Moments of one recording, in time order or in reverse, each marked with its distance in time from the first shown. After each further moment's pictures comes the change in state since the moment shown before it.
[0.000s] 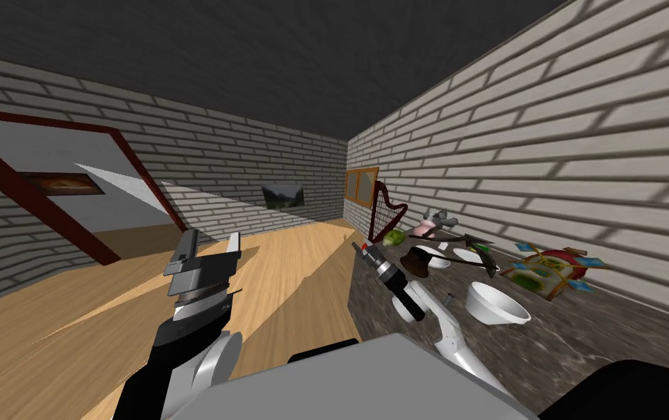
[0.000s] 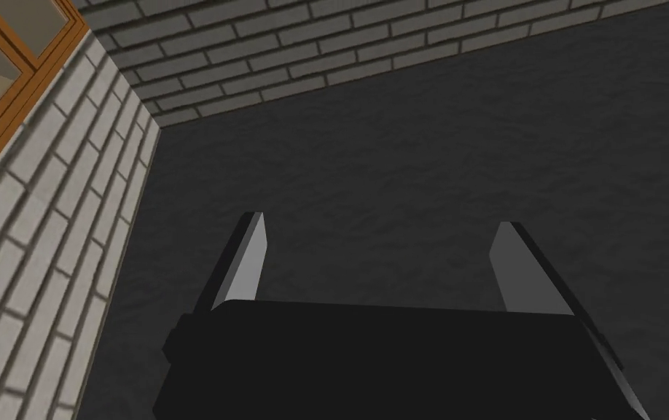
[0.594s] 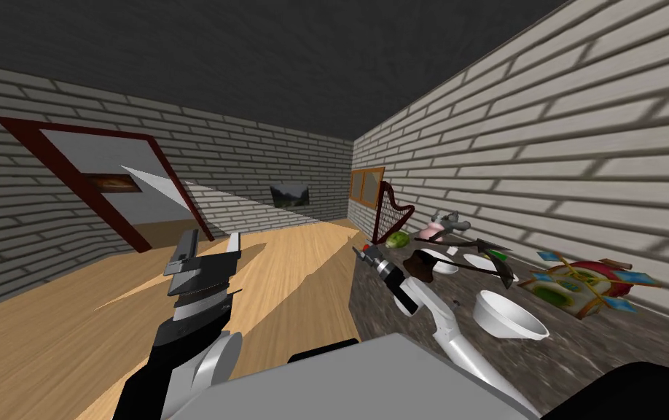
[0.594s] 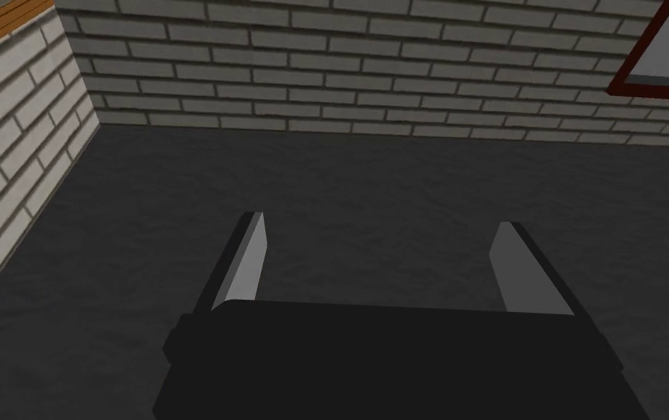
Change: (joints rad) left arm 0.000 0.000 0.000 0.000 0.000 0.000 0.000; right arm -0.050 -0.058 0.014 0.084 0.191 0.077 0.081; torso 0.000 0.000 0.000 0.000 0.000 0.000
